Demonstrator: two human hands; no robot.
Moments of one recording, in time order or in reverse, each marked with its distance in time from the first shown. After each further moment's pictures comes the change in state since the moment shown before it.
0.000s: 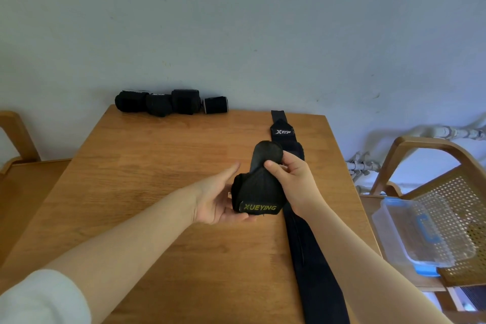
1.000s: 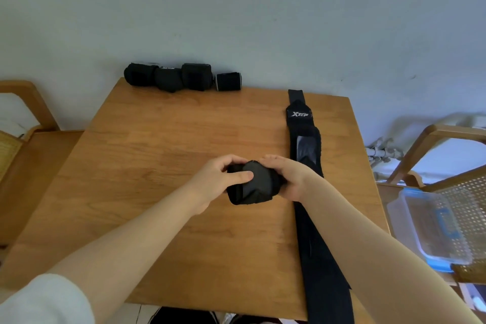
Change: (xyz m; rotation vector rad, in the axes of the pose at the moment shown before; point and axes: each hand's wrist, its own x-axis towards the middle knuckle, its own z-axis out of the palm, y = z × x) left_hand 0.023 -0.013 -0.023 0.408 0.347 0.510; right_hand 0.040 0.028 0.009 0.294 -0.148 0.760
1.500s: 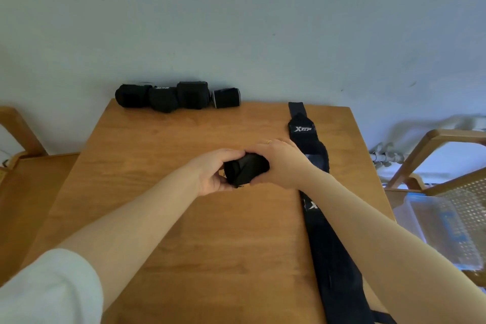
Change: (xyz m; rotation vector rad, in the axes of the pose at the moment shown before) left_hand 0.063 0.053 -0.042 -0.344 -0.039 -0.314; right_hand 0.030 -0.065 0.028 -1.659 0.105 -0.743
